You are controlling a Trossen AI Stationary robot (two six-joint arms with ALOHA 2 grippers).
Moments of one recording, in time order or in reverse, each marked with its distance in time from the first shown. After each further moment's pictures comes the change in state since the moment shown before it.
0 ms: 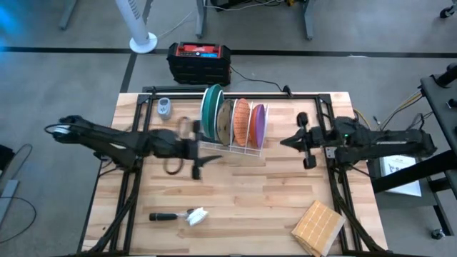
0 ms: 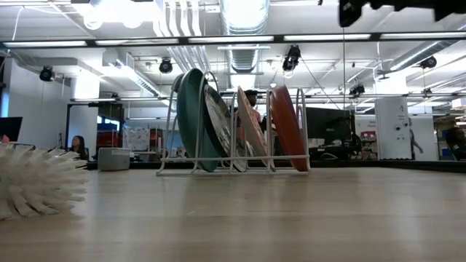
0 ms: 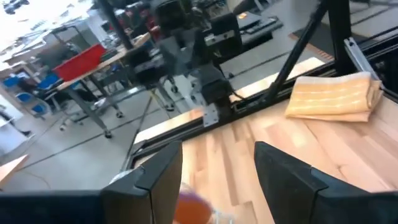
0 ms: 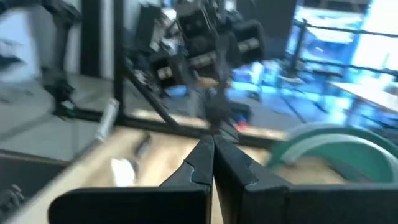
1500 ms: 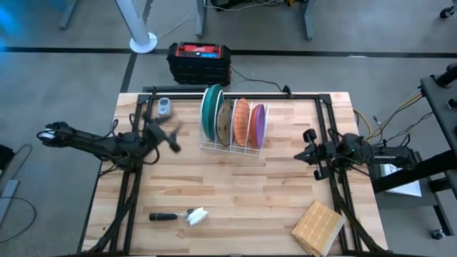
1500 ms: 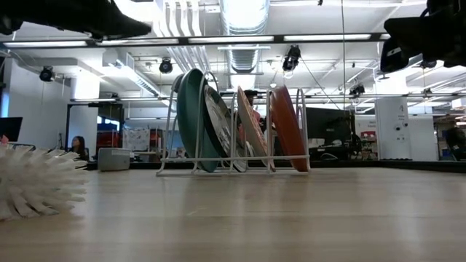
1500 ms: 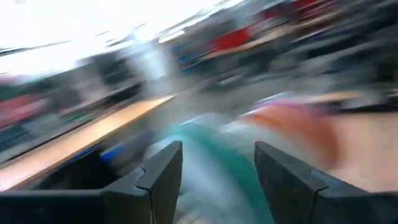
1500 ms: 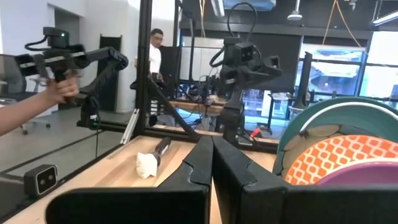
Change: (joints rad) left arm 0.003 -0.614 -0.612 0.239 -0.565 -0.052; right arm 0.008 -0.684 -0.515 0.002 -0.054 0.065
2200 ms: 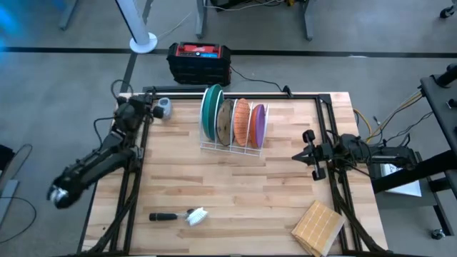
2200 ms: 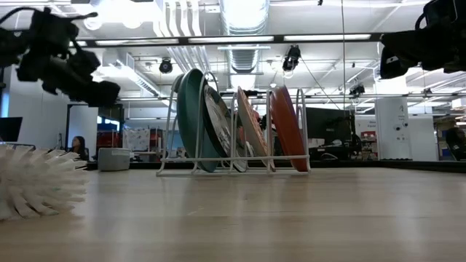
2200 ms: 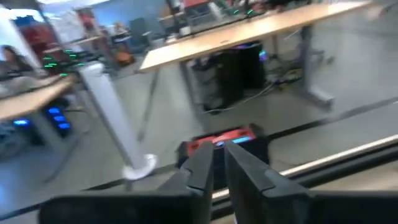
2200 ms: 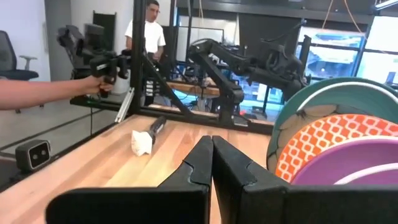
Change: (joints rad) left arm 1.111 -0.095 -0.183 -0.112 0.278 -0.160; right arm 0.000 0.002 0.000 -0.083 0.019 -0.043
